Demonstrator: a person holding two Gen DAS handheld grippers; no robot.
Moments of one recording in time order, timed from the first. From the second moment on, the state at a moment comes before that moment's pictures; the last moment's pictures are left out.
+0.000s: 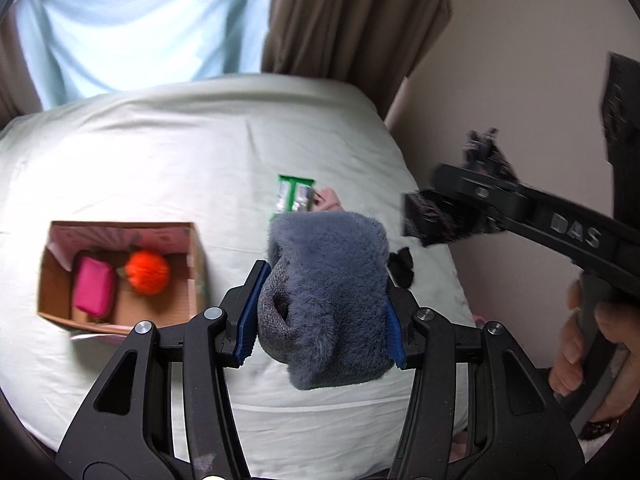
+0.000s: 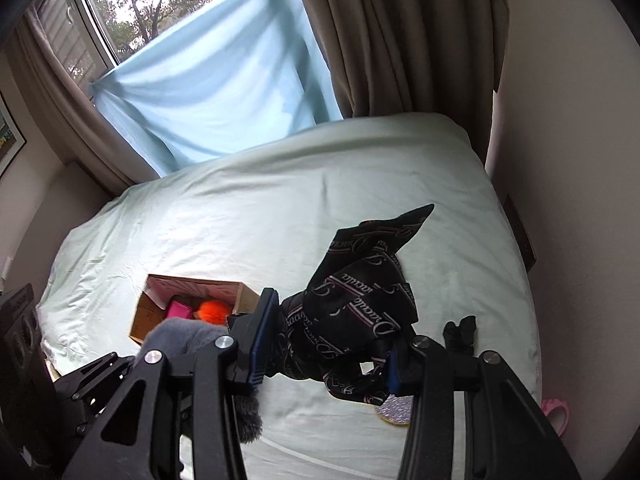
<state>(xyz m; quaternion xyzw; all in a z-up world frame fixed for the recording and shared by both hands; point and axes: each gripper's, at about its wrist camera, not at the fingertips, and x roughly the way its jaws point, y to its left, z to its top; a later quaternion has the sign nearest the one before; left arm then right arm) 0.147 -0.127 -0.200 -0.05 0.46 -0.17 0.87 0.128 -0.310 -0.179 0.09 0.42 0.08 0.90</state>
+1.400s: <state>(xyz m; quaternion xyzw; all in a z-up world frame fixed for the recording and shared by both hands) 0.270 0.214 -0.317 -0.05 0.57 -0.07 0.82 0.210 0.009 -0.299 0.07 0.55 0.10 0.83</state>
